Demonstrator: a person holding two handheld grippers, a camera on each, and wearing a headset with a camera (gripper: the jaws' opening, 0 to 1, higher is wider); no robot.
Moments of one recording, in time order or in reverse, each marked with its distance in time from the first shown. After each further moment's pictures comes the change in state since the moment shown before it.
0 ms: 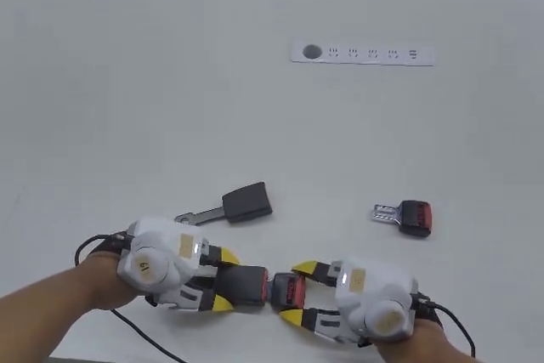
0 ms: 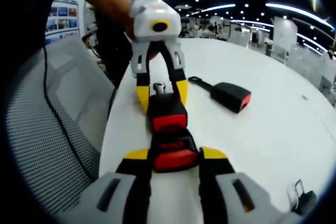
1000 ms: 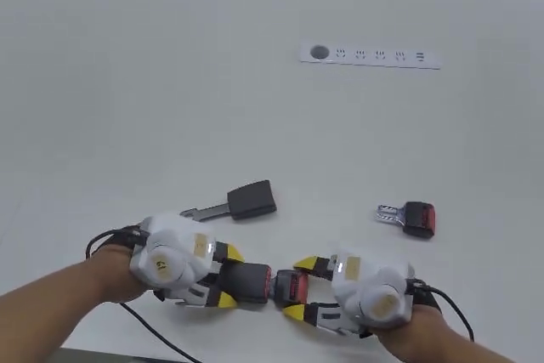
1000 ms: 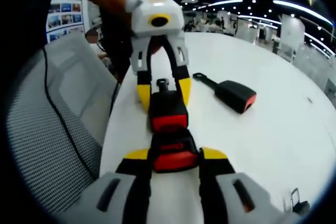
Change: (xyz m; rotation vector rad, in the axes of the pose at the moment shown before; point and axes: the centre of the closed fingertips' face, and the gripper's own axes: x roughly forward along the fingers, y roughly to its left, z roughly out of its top) left arm 0.001 -0.001 0.001 0.034 0.050 0.019; right arm 0.000 0.001 0.000 -0.033 0.059 0.052
